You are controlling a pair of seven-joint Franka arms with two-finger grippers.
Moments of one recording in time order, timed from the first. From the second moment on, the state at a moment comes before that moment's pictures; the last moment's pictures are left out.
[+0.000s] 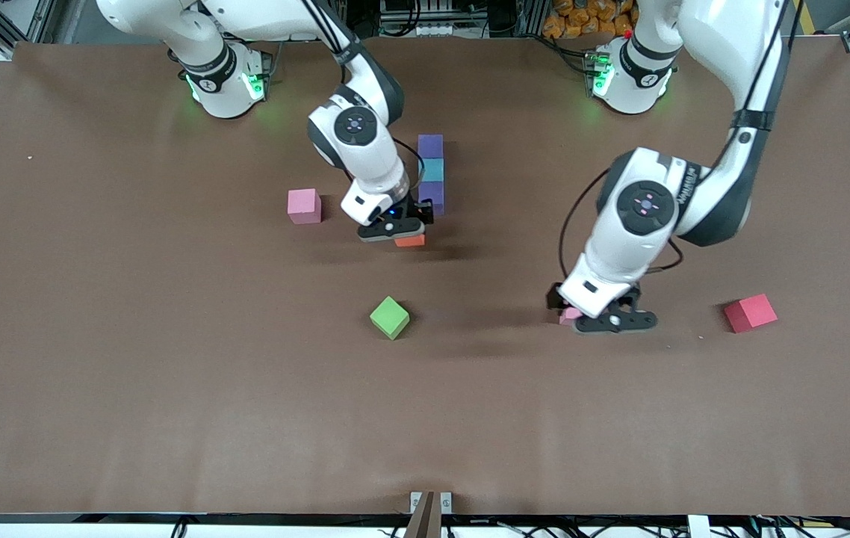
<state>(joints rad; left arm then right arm) -0.39 0.42 0.01 -1.76 0.13 2.26 -0.47 0.83 0.48 0.00 -1.98 0.11 2.65 0.68</state>
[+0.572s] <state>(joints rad) -0.39 0.48 0.04 -1.76 0.05 2.26 -0.45 0.90 0.55 -0.04 -1.81 0.11 2.38 0.72</state>
